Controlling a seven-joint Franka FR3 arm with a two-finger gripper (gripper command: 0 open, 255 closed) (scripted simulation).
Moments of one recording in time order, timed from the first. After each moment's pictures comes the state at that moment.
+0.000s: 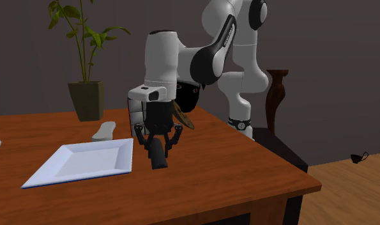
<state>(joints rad) -0.22 0.25 -0.40 -2.09 0.08 2.39 -0.92</state>
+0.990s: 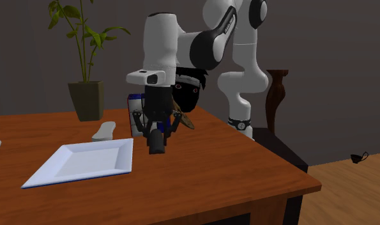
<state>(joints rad) -0.21 0.19 -0.41 -2.06 0.04 2.30 -0.90</state>
